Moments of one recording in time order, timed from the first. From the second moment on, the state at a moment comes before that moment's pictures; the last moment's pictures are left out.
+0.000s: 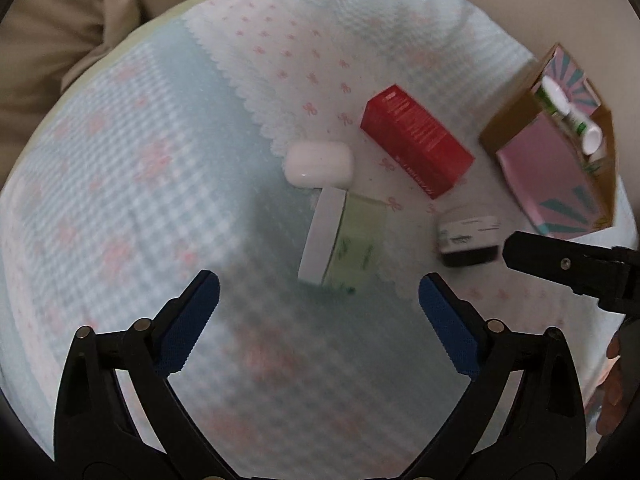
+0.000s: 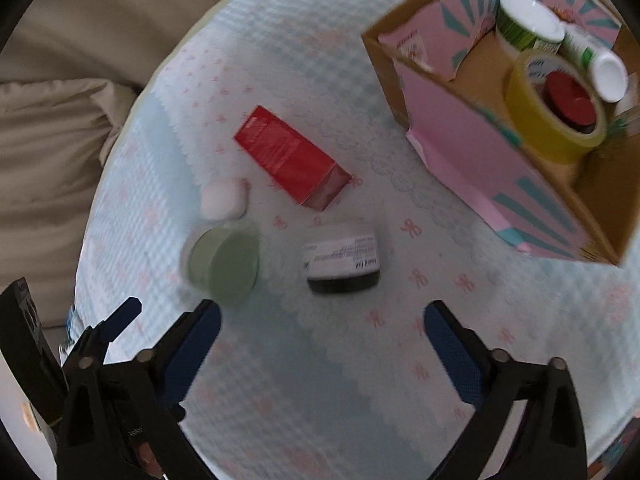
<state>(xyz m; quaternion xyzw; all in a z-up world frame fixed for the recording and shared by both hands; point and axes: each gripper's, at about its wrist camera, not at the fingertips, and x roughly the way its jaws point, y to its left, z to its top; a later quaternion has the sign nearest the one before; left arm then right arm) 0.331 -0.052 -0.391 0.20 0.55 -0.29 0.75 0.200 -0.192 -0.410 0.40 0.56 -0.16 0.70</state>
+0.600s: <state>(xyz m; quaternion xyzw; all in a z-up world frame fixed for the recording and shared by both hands) 0.346 -0.095 -0.457 0.24 0.57 -0.31 0.73 0.239 -0.198 -0.474 0.39 0.60 -0.16 0.68</state>
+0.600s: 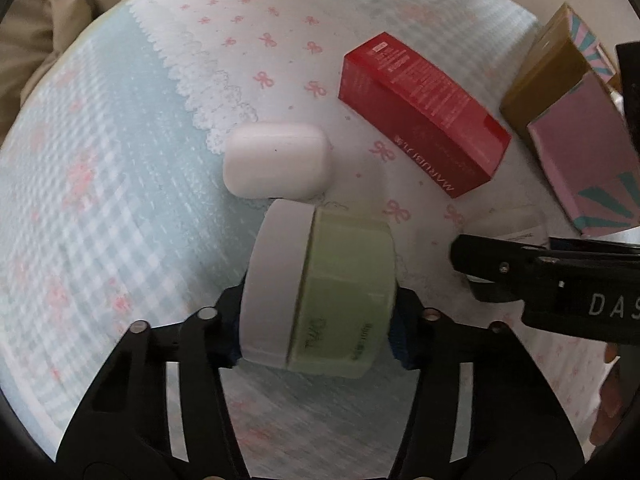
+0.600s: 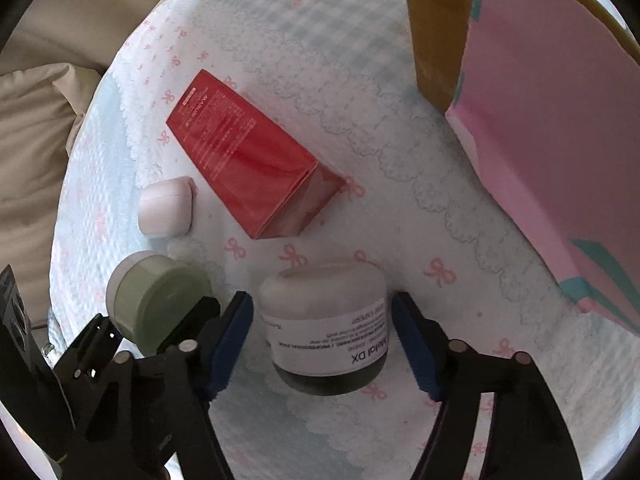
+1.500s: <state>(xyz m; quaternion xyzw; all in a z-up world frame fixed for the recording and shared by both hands) 0.319 -0.052 -0.404 0.19 0.57 -0.28 0.75 0.180 -0.195 -0.430 0.39 0.59 -0.14 0.70</state>
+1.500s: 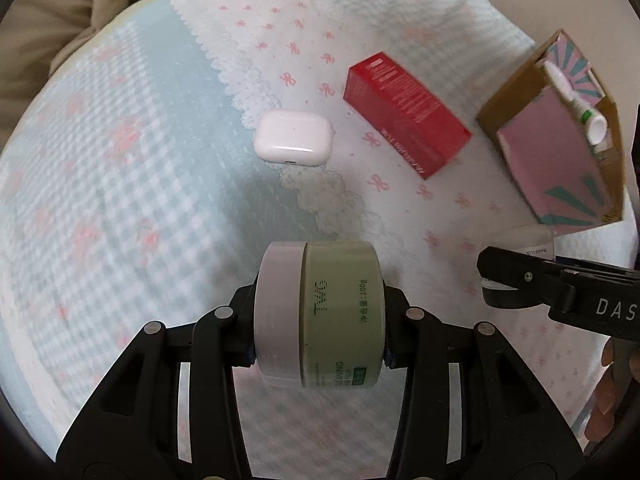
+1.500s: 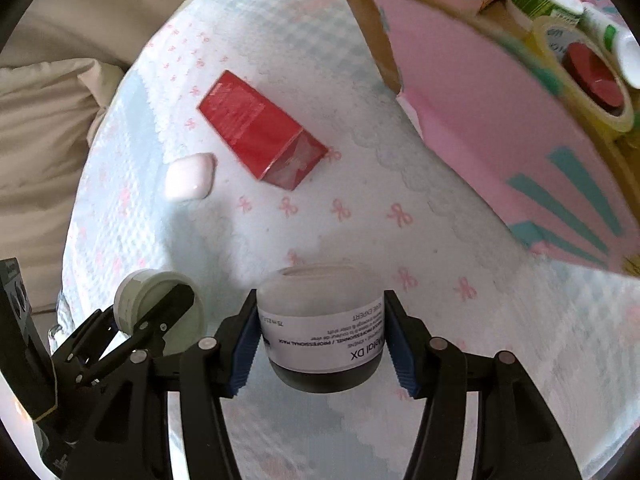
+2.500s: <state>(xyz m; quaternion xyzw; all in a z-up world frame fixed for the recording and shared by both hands) 0.167 -0.073 -0.203 0.03 0.52 -0.25 0.82 0.052 -0.275 -0.233 0.33 0.56 -0.09 0.76</state>
